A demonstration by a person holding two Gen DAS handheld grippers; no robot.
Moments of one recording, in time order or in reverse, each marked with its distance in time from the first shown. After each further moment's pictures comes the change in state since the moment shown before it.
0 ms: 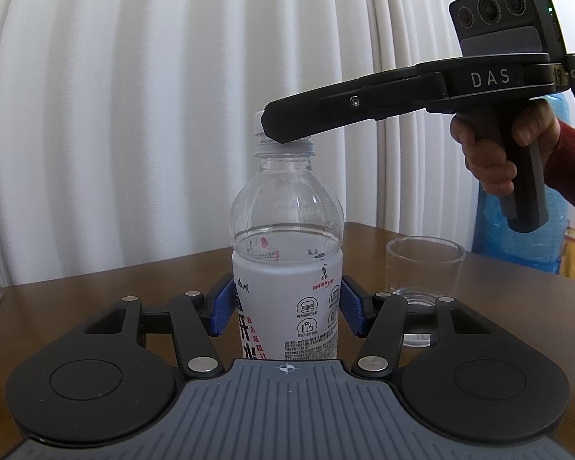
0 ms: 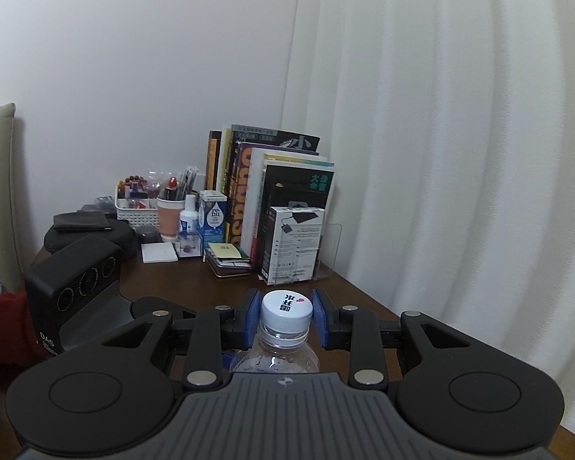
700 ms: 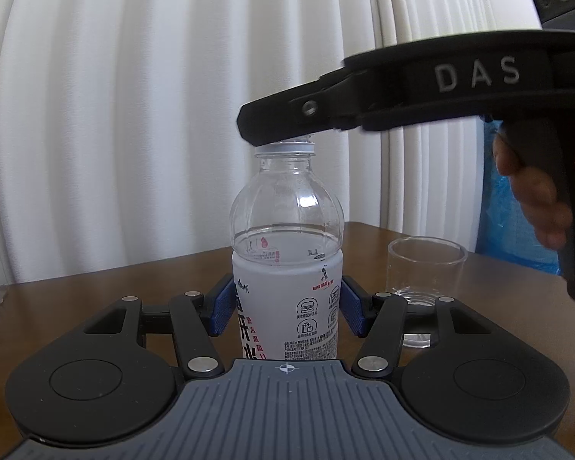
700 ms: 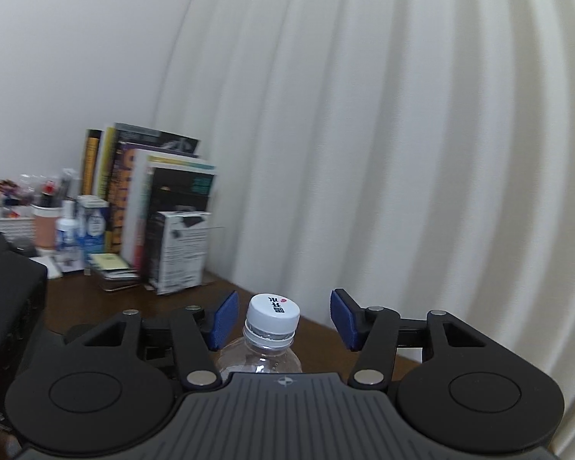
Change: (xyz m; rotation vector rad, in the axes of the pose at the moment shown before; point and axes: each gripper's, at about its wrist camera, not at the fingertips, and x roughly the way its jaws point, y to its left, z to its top) left arm 0.011 0.037 0.000 0.005 -0.001 -0.038; right arm 0.023 0.081 -0.005 0.047 -0.011 -0.559
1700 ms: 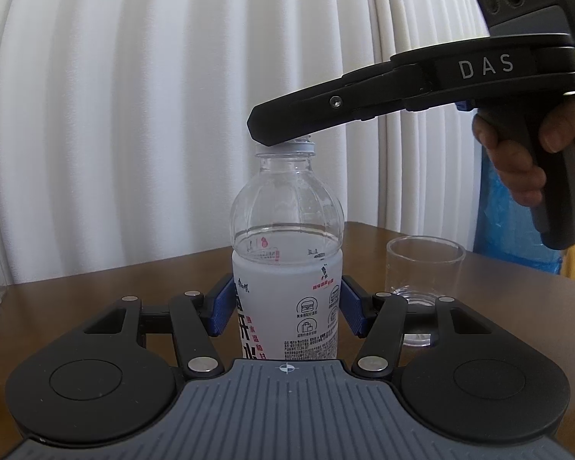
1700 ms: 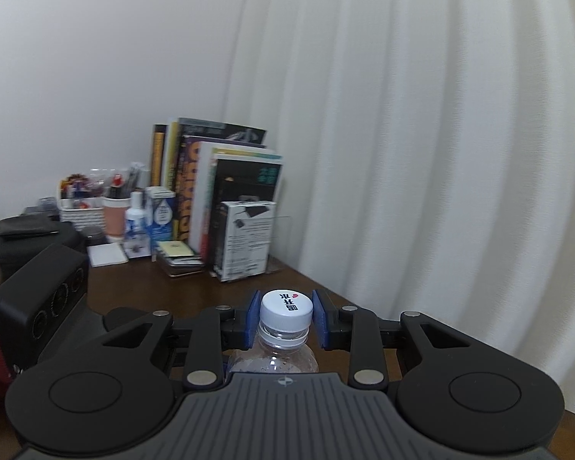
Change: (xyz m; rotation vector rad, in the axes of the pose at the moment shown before) left arm -0.003 -0.003 0.001 0.004 -0.005 -0.010; right arm 0.012 -0.053 0.013 -0.009 0.044 0.393
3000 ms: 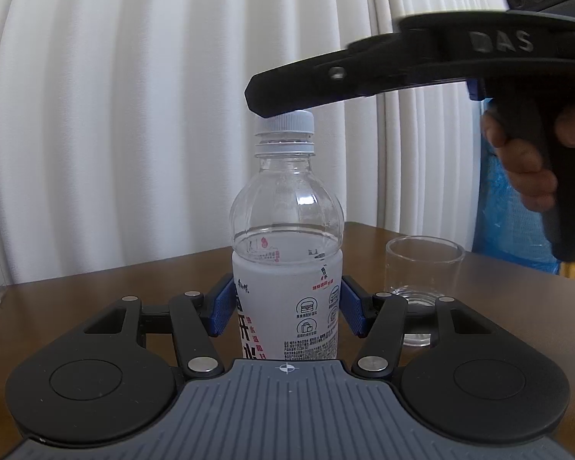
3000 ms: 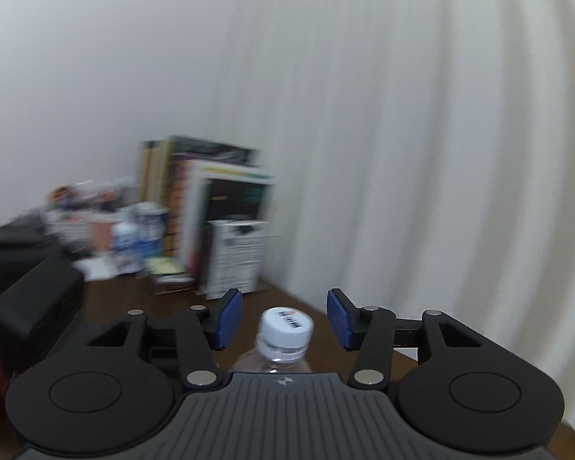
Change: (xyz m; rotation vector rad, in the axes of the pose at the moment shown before) left arm 0.004 -0.013 0.004 -0.002 0.002 0.005; right arm -0.006 0.039 -0.003 0.015 -0.065 -0.277
